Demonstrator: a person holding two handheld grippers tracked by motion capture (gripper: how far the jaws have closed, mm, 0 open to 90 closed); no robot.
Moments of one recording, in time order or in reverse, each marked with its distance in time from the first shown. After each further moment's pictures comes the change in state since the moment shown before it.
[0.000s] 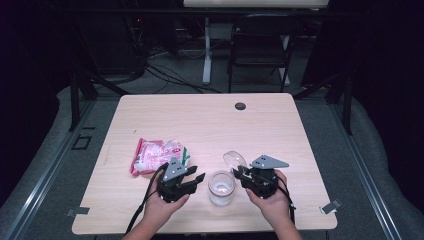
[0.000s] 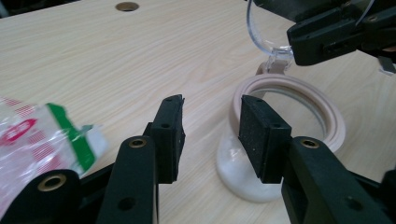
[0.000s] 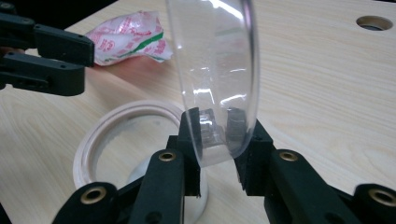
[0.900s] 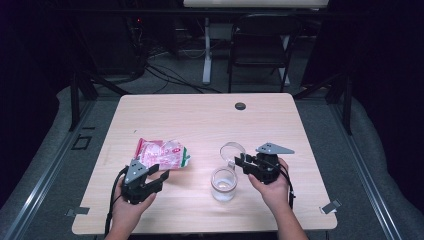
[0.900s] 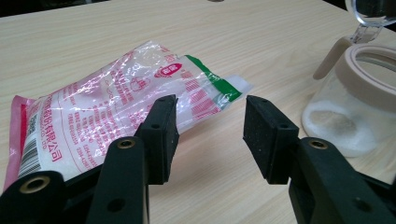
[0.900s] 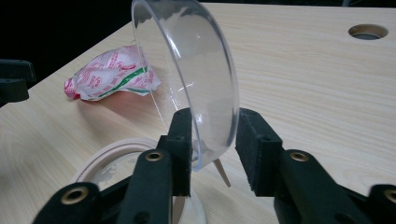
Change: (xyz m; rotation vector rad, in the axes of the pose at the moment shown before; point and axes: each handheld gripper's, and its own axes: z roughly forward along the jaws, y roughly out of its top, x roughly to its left) left arm 0.057 -0.035 -0.049 -0.010 0.186 -0.101; right arm -0.032 0.014 0.015 -0.068 0.038 0.096
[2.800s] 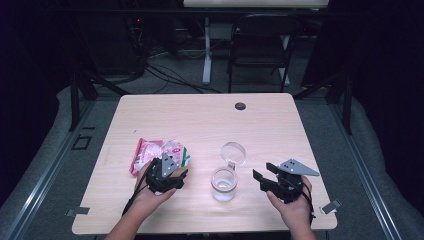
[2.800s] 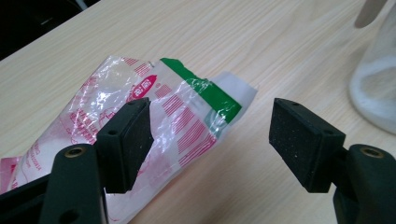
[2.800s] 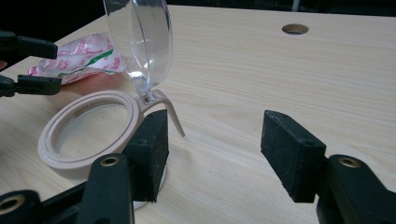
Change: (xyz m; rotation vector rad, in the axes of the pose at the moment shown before) left arm -0.024 0.011 0.063 0.127 0.087 0.322; right arm -0.007 -0.034 -0.057 -0.042 -0.147 -0.020
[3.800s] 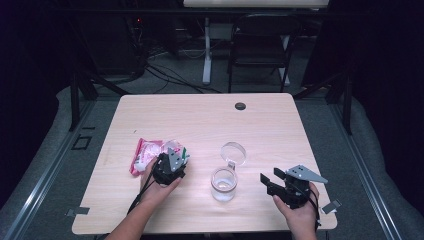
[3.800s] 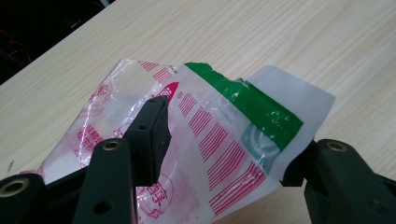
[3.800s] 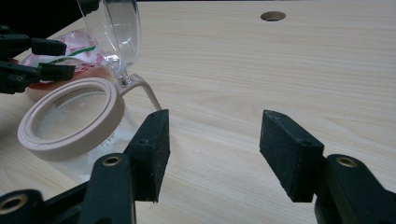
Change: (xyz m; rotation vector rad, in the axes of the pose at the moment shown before) left arm 0.006 0.001 0.033 0.017 0.096 0.030; right arm -0.009 -0.015 -0.013 -0.003 -0.053 0.060
